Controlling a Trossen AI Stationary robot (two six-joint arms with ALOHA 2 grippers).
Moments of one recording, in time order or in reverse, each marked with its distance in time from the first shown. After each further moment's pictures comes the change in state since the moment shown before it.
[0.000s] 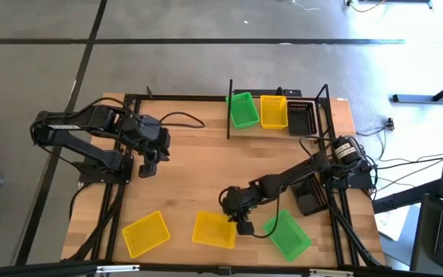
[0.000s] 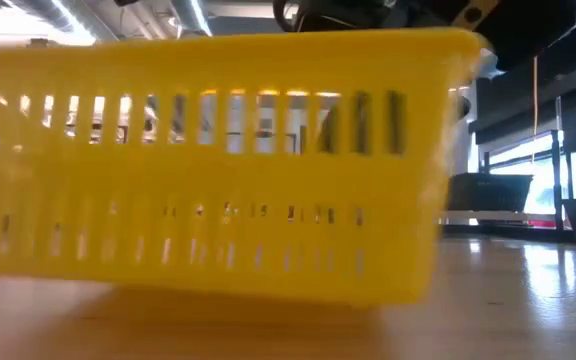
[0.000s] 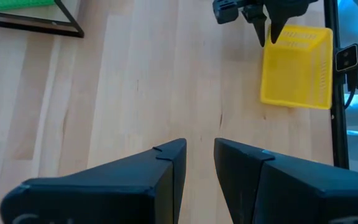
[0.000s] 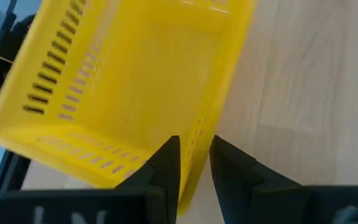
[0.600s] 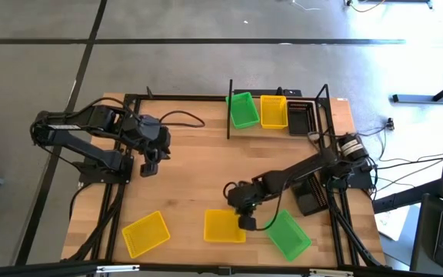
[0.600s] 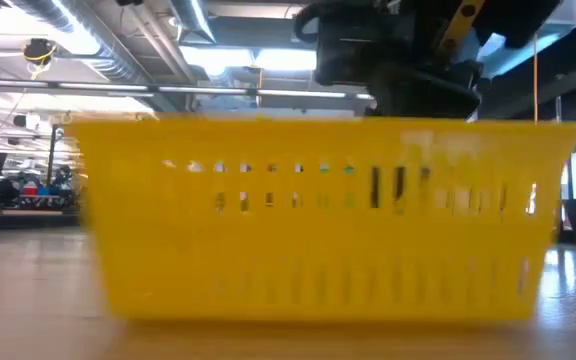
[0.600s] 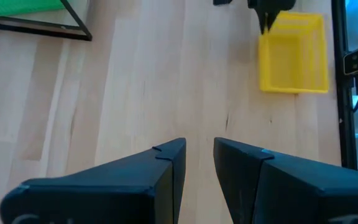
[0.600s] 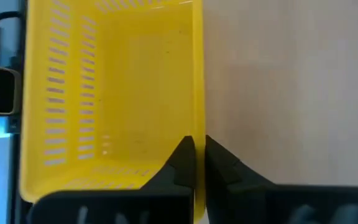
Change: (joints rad) left arm 0.000 0.001 0.000 0.008 -0.033 0.000; right arm -0.013 -0.060 0.000 -0.187 0.019 0.188
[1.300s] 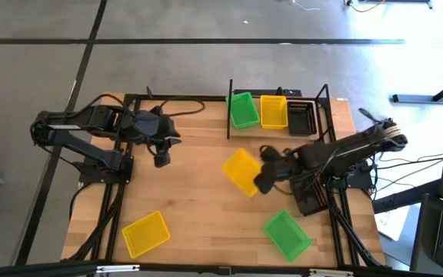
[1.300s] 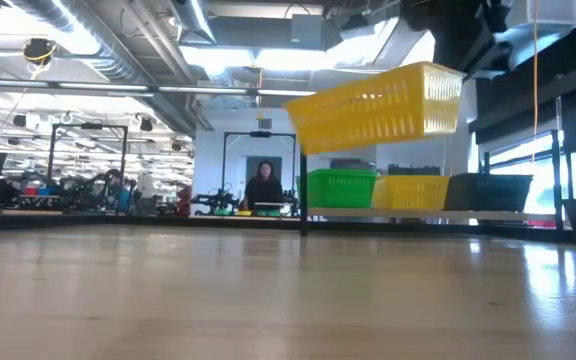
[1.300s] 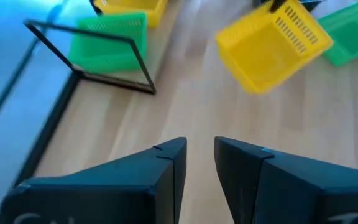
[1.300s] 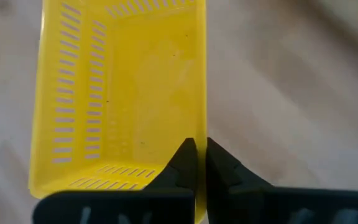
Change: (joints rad) left arm 0.000 0.001 0.000 0.179 -0.272 0.009; right arm -0.042 -0.443 0.000 -0.611 0.449 0.571
